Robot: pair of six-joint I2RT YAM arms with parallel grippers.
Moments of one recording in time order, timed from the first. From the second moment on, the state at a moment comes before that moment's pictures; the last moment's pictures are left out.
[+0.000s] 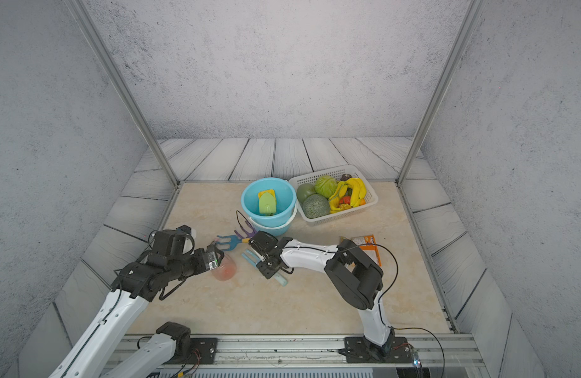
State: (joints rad) left arm -0.30 0.81 0.86 -0.91 0.12 -0.58; right arm 0.98 1.97 1.37 -0.55 0.06 0.12
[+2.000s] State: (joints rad) left arm -0.29 0.91 0.90 -0.90 0.17 -0.57; right arm 0.98 1.38 1.07 -0.62 0.15 0.16
